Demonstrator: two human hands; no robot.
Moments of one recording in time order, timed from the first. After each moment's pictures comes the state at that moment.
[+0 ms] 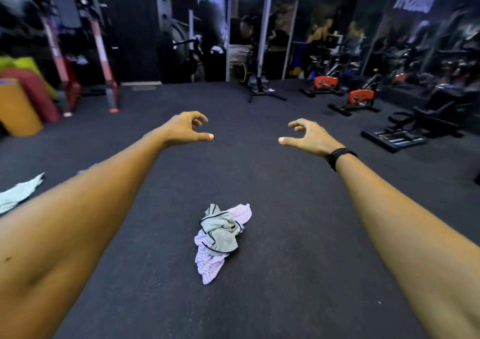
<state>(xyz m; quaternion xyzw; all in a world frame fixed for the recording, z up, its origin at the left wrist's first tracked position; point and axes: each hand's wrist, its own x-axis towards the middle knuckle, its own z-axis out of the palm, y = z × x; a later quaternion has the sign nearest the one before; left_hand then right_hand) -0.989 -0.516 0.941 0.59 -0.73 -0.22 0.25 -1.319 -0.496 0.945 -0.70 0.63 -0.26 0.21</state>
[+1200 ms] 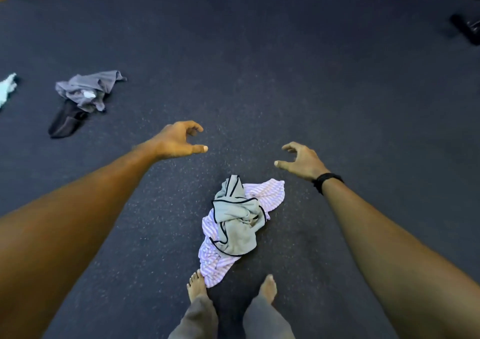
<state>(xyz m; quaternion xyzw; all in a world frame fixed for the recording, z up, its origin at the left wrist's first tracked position) -0.860 -1.032 0.627 0.70 -0.59 -0.39 0.11 -1.174 -1.080 0.592 -0.68 0.64 -0.03 0.35</state>
